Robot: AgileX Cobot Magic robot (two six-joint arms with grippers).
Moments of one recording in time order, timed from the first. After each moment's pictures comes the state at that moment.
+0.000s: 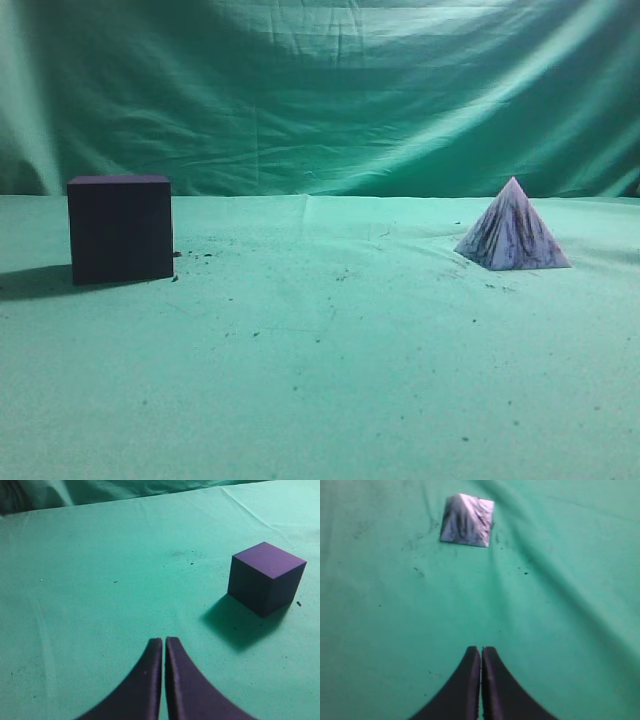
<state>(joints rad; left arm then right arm) -0.14 -0.02 0.02 -0.01 0.35 0.07 0.30 0.98 -0.76 0.11 0.91 -0.12</state>
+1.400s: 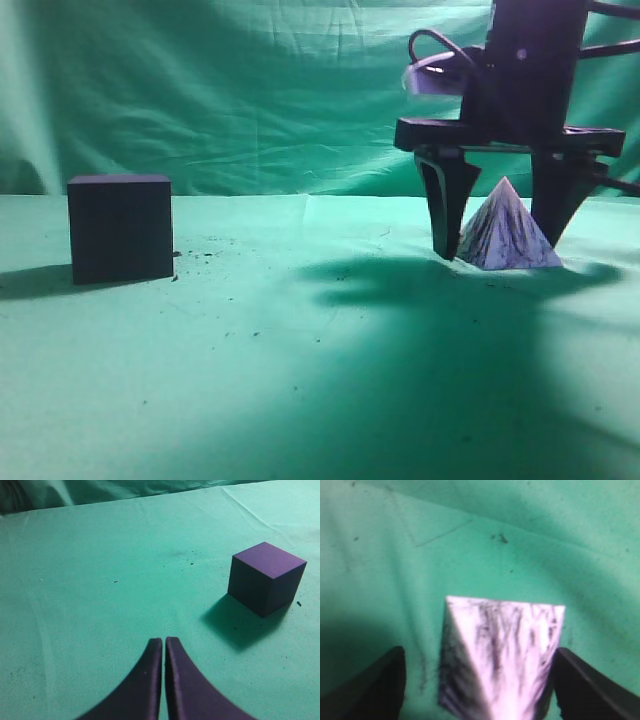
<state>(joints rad) -0.14 -0.02 0.02 -0.01 0.35 0.07 0.44 1.94 -1.27 0.03 0.80 0.10</state>
